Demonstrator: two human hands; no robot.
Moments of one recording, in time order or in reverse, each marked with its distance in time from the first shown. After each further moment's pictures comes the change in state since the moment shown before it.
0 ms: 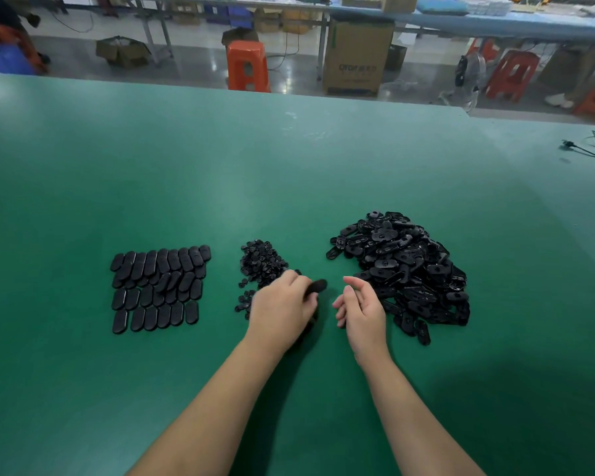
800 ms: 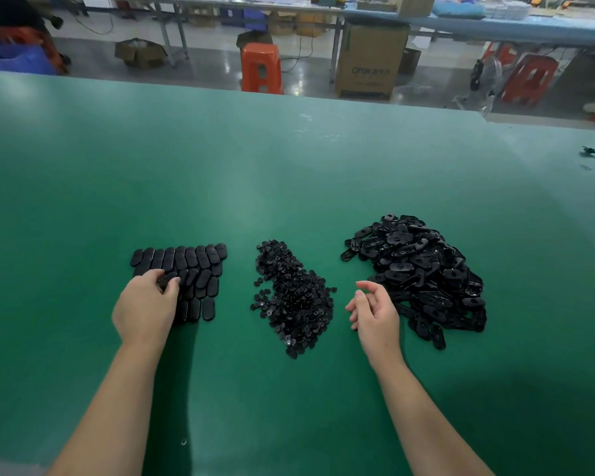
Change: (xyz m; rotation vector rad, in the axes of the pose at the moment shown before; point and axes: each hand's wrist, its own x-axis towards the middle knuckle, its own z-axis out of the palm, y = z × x) left_hand -0.040 -0.184 -0.078 0.172 0.172 -0.813; right_hand -0.003 -0.002 0.001 -0.142 0.006 -0.016
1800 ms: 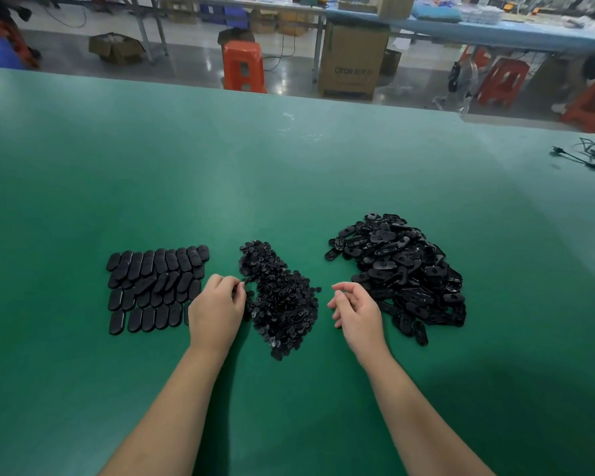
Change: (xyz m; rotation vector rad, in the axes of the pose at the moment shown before) left_hand -0.068 0.083 0.050 -0.156 -0.075 0.450; right_hand 0.006 -0.002 -0.003 -0.026 -0.101 0.063
